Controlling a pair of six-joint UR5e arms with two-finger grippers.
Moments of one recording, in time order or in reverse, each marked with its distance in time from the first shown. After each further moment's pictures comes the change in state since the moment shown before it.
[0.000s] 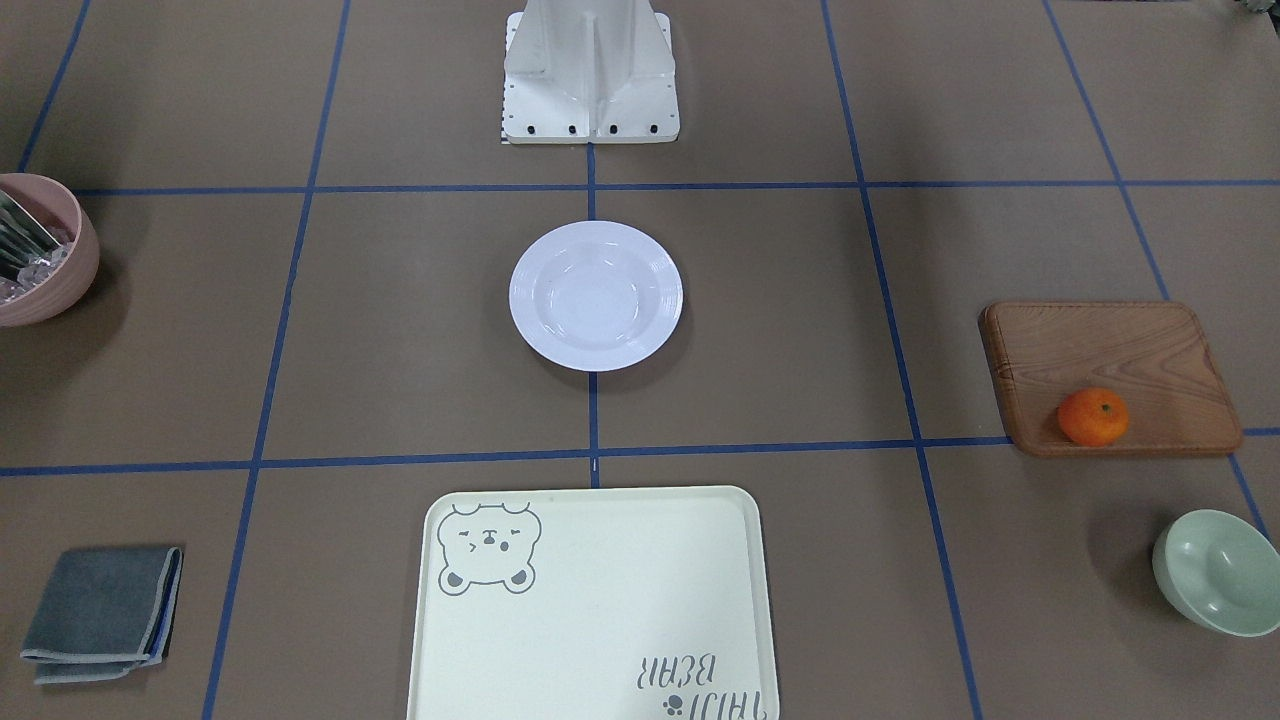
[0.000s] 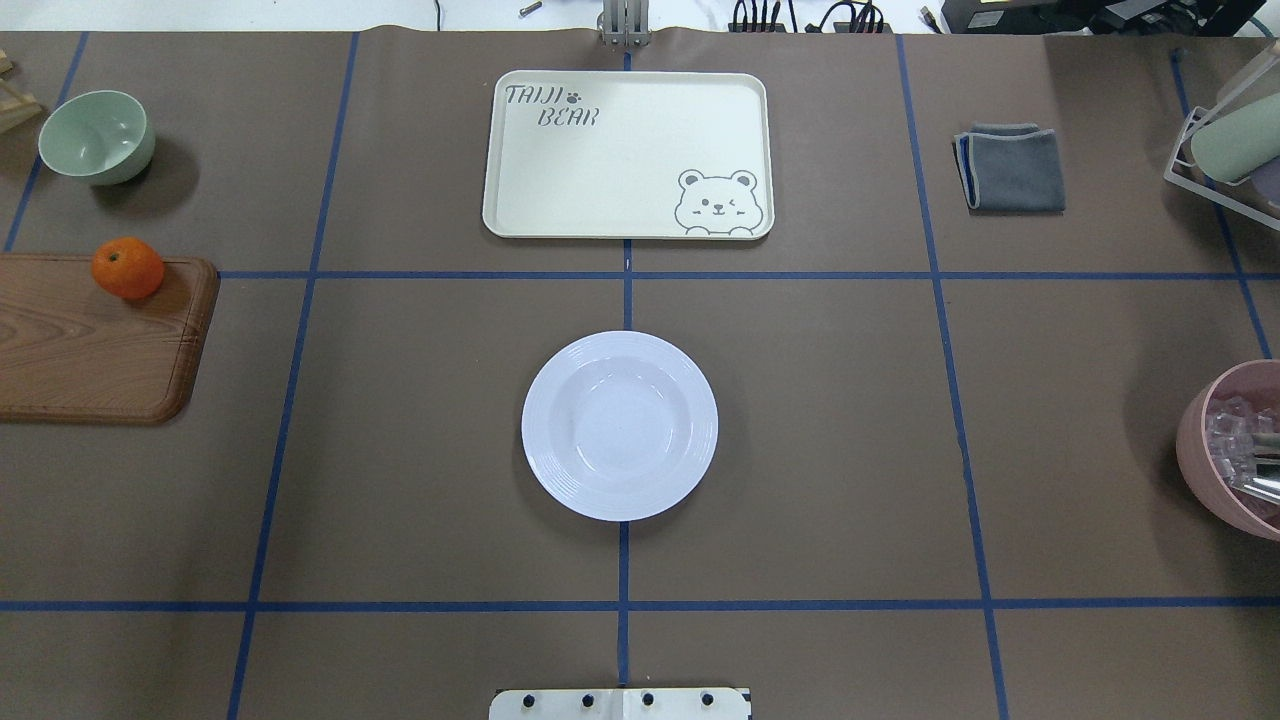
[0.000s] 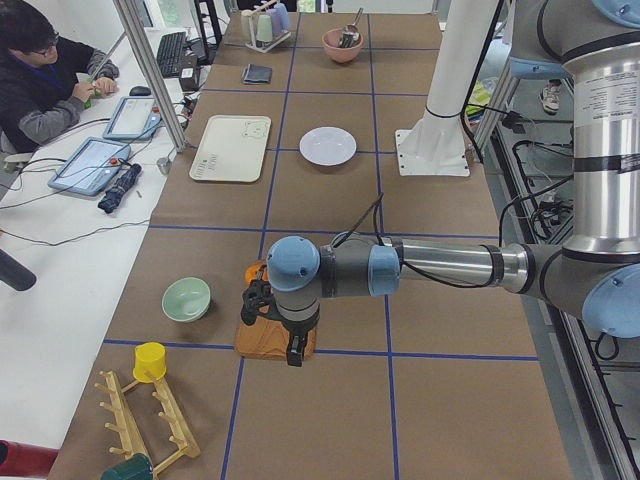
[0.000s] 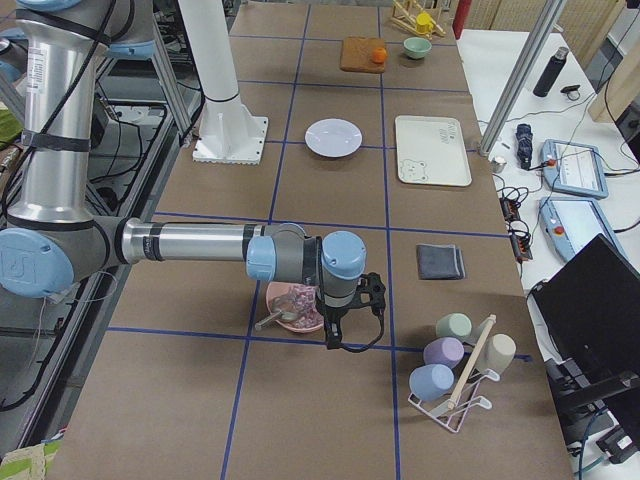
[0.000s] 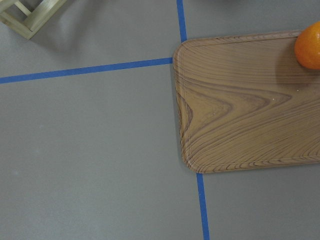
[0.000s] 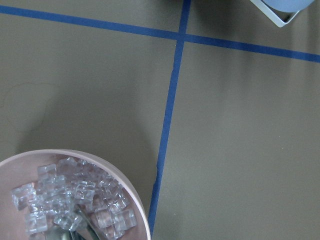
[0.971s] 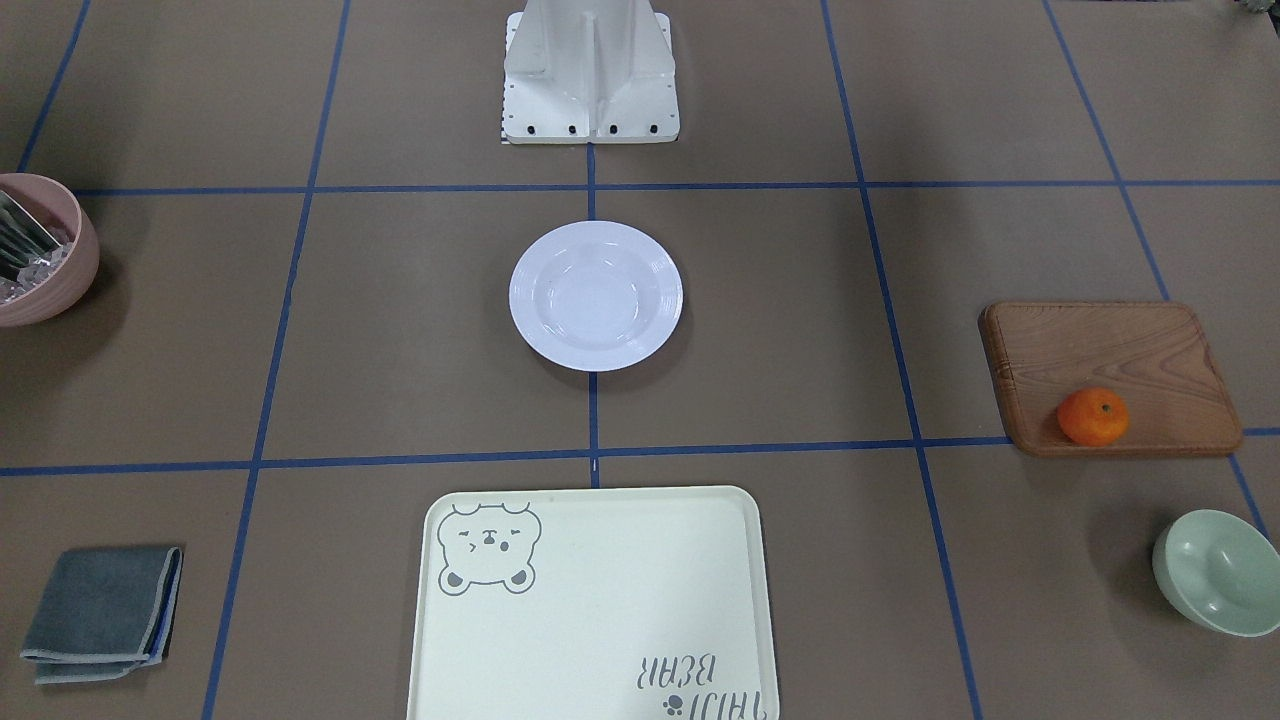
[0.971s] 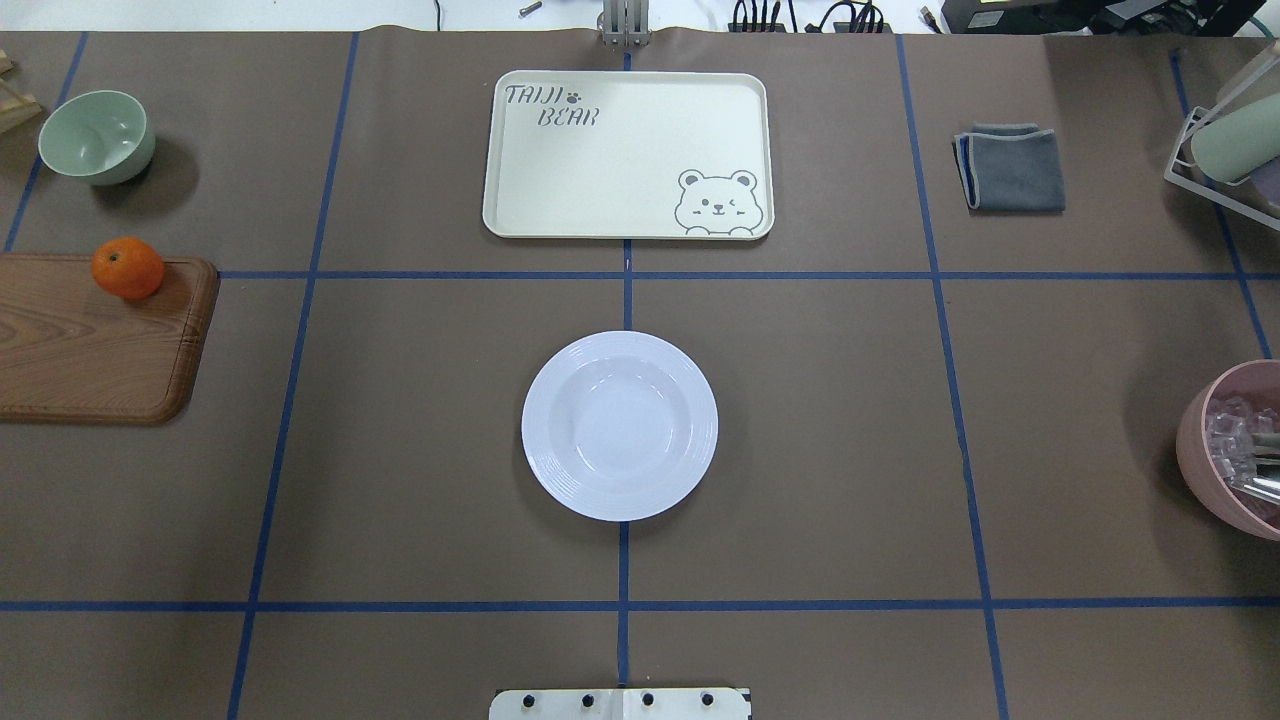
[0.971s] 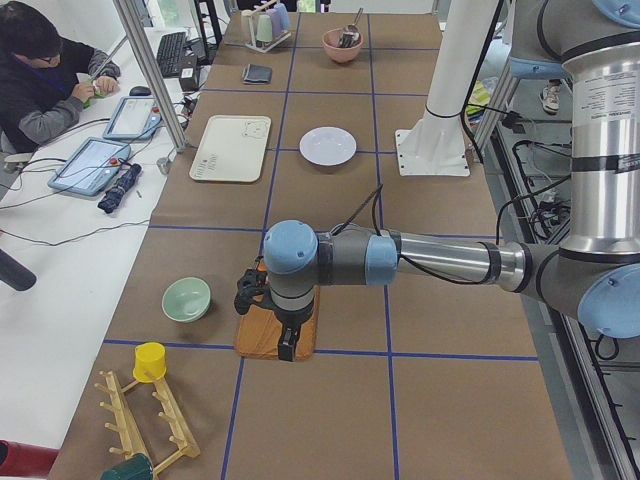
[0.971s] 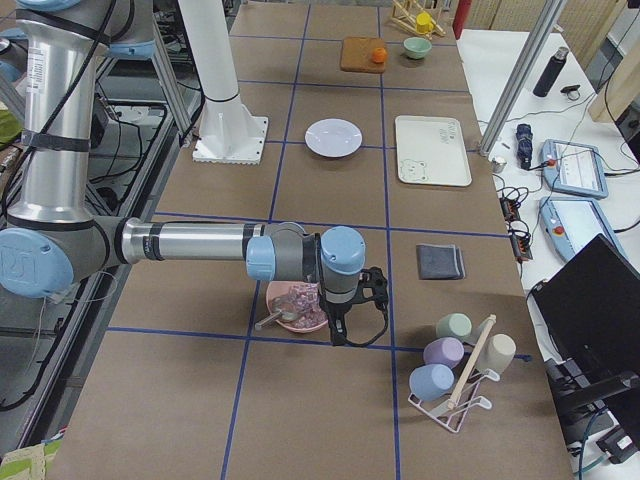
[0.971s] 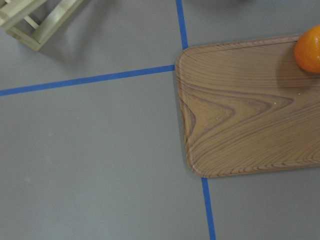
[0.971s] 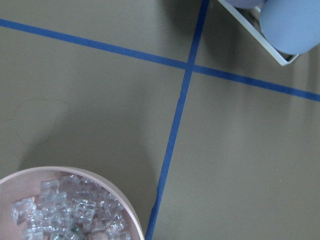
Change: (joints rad) left arm 0.000 -0.023 -0.039 -0.016 0.071 -0.005; right arm 0.000 -0.011 -0.026 0.240 0.000 0.004
